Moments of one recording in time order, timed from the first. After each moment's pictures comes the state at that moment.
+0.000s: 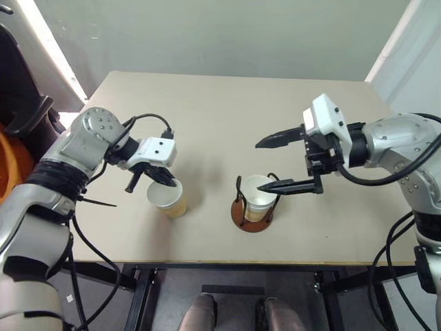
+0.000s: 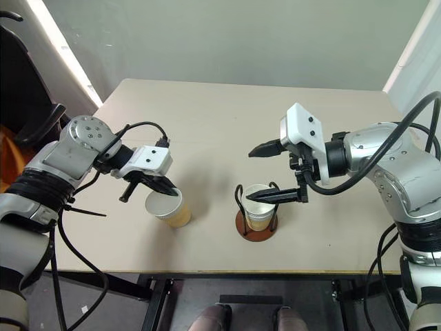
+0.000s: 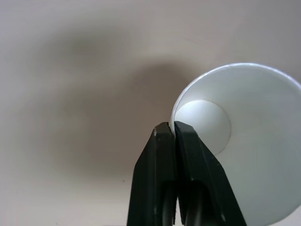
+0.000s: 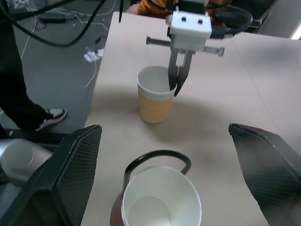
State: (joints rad) left arm -1.15 0.97 -0.69 0.63 -0.18 -0.11 -1.57; right arm -0.87 -0.84 0.13 -0.37 0.60 0.78 1.18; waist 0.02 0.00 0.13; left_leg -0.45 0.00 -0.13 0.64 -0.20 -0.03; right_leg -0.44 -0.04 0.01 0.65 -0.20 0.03
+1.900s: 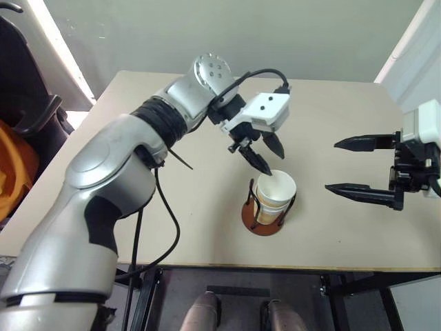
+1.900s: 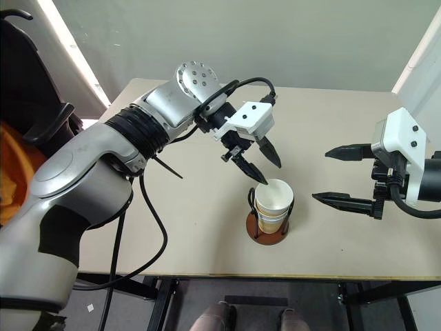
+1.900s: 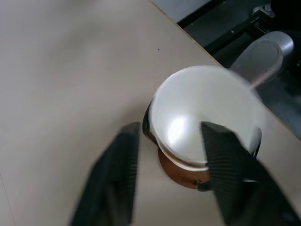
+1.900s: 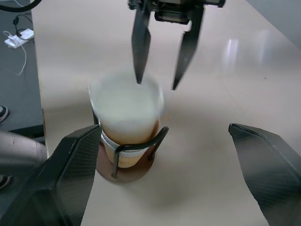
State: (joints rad) left arm -1.68 0.47 -1.11 0.88 -0.70 -0.17 -1.58; right arm -0.39 -1.18 -0.41 -0.55 0.81 0.87 1.06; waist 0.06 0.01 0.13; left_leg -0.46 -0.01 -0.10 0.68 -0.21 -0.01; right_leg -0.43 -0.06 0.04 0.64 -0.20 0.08
